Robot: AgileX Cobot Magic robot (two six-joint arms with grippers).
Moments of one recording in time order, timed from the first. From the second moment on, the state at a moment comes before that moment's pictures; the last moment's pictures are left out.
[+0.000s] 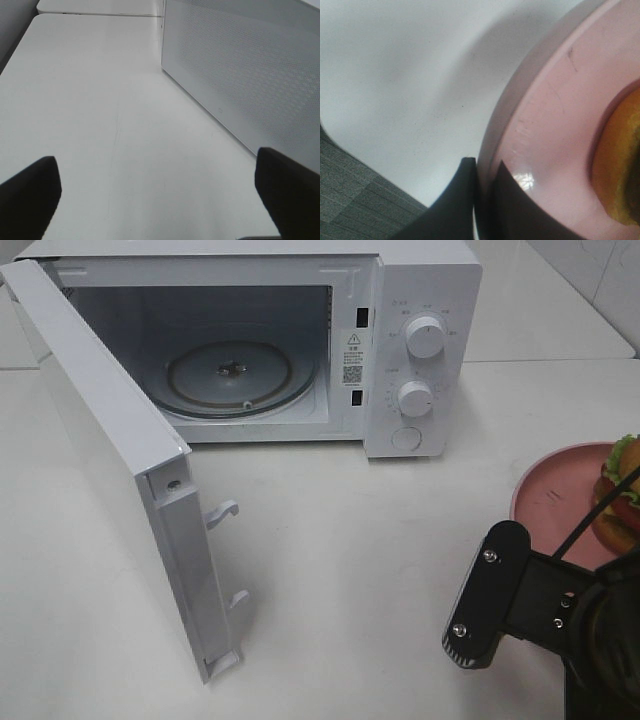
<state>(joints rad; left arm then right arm) 0.07 -0.01 -0.52 -0.13 1.08 0.05 1.18 1.39 -0.53 -0.60 1.01 0.63</state>
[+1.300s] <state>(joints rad) 0.07 -0.01 -0.52 -0.13 1.08 0.05 1.18 1.39 -0.52 -0.76 0.70 0.09</state>
